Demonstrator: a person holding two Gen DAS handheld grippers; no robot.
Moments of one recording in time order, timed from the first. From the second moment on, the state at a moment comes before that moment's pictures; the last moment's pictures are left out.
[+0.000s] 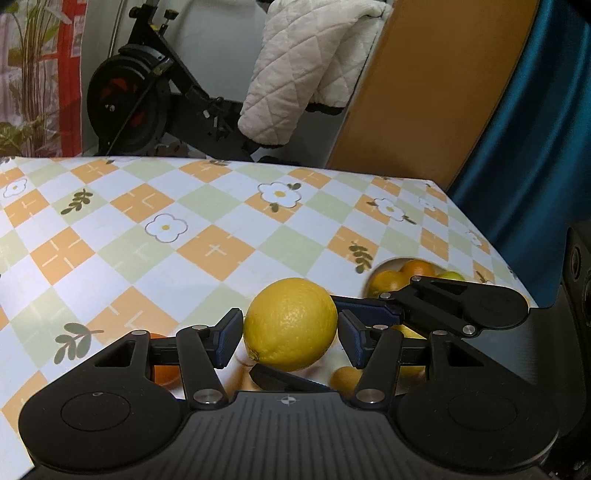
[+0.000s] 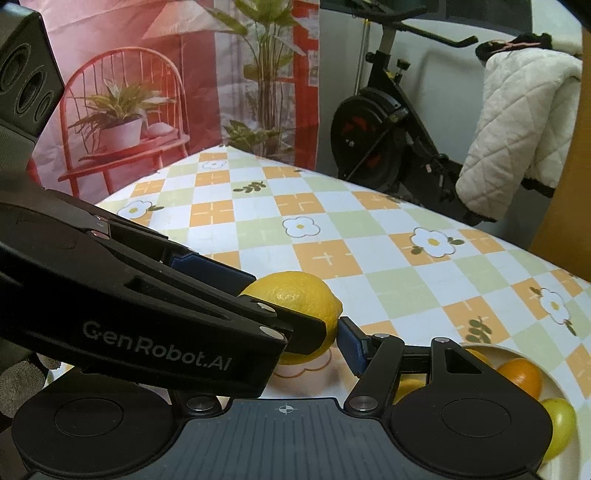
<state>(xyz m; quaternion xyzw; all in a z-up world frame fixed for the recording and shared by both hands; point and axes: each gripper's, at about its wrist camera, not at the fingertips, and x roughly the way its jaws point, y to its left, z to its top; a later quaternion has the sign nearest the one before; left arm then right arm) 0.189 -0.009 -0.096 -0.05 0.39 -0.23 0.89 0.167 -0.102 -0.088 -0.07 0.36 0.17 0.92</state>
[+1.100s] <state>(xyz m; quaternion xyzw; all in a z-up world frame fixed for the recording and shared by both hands) 0.145 -0.101 -0.059 0.02 0.37 -0.27 0.89 0.094 -0.201 -0.051 0.00 0.31 0.12 0.94</state>
